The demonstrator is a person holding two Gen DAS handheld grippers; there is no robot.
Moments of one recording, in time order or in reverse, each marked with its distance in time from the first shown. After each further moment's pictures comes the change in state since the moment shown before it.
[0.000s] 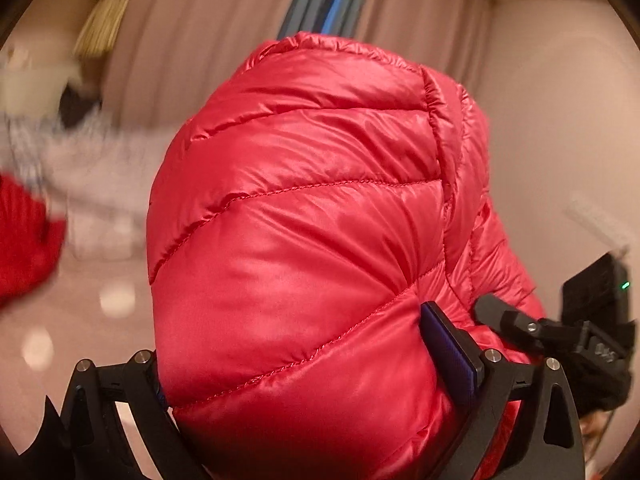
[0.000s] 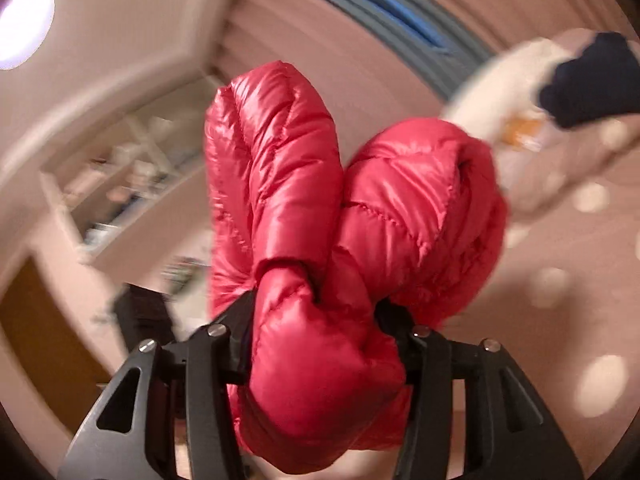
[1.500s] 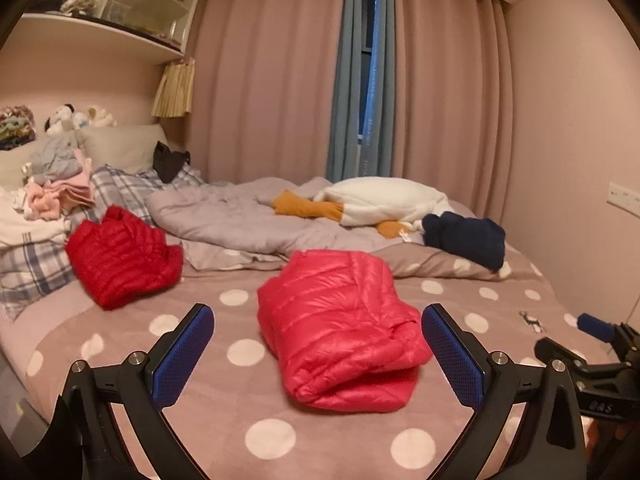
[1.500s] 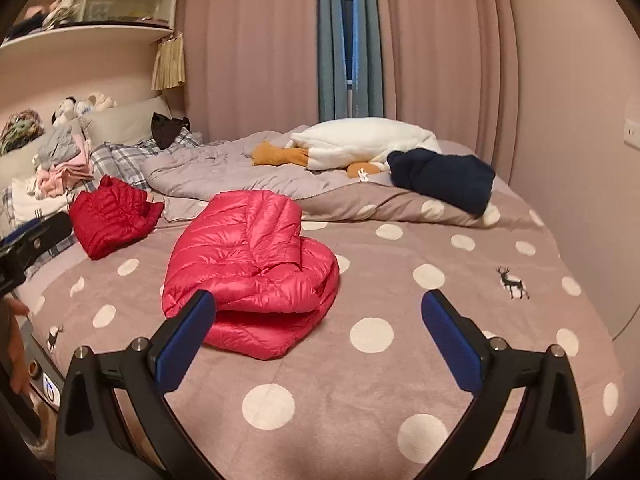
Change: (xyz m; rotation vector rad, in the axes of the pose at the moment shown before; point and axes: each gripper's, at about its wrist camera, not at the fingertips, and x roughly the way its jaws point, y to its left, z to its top) left arm -0.164 -0.054 -0.047 0.094 -0.246 0.329; right arm -0.113 0.083 -0.061 -0.534 -0.028 -0.695
